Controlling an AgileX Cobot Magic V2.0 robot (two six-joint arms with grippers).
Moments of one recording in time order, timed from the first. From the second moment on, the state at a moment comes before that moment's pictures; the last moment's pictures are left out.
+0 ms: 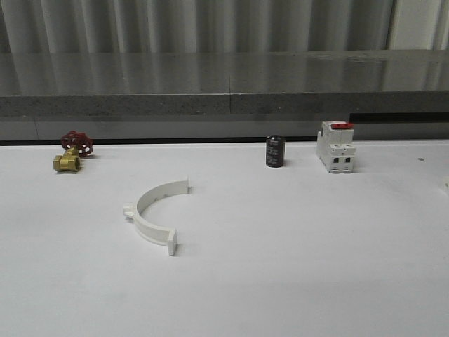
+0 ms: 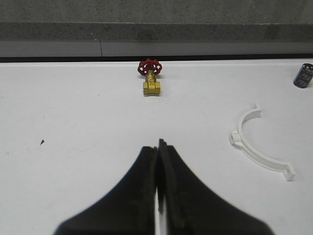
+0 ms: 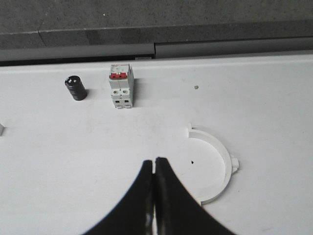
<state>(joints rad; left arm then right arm) -0.02 0.40 -0.43 -0.22 0.53 0.20 0.03 0.77 -0.80 0.03 0.64 0.10</state>
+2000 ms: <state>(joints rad) -0.02 0.40 -0.43 -0.23 0.53 0.20 -0.26 1.95 -1.24 0.05 0.74 -0.20</state>
